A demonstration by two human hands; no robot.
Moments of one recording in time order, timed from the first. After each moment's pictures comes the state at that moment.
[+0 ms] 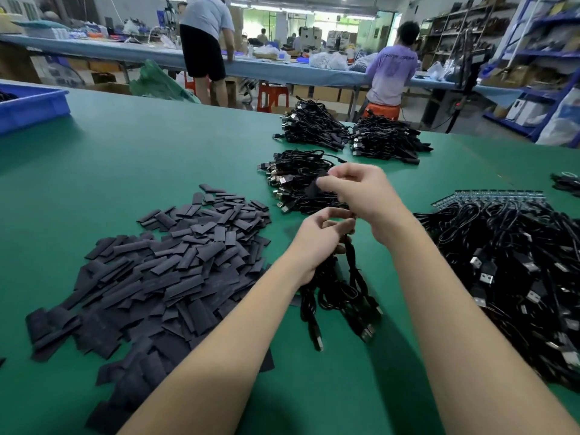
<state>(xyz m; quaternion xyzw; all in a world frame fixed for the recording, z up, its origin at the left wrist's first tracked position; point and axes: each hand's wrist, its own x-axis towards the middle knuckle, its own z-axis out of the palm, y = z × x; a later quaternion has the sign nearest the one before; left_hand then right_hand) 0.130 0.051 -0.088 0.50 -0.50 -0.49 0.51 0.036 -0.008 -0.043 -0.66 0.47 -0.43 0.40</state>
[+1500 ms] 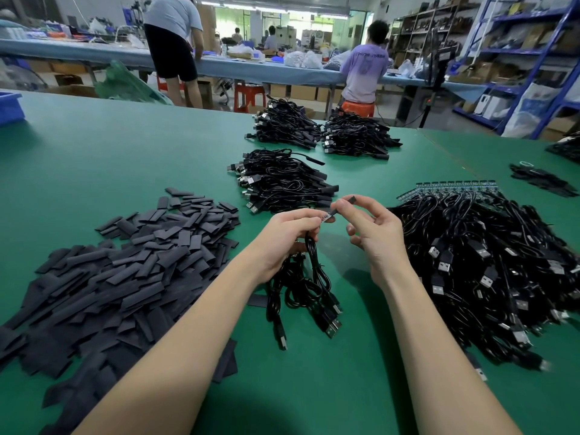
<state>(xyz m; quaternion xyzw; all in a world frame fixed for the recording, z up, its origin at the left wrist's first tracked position) 0.133 0.031 -0.107 0.44 -0.52 -0.55 0.49 -0.034 0.011 -0.105 -0.50 0.42 -0.57 0.49</state>
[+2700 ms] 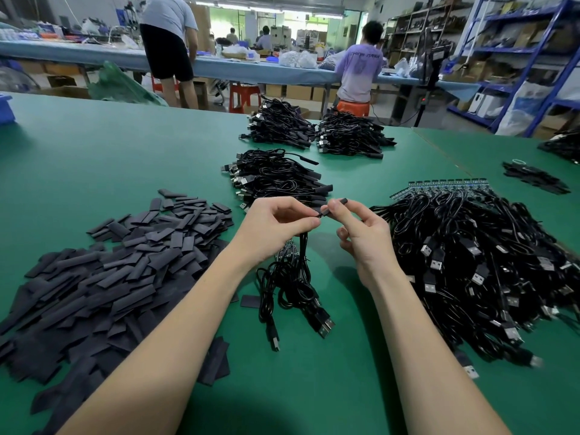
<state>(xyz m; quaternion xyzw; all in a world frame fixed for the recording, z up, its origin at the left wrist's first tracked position) 0.146 0.025 -0.102 0.45 -0.64 -0.36 0.52 -0.030 0.007 -0.113 -0.47 0.42 -0.57 0.53</state>
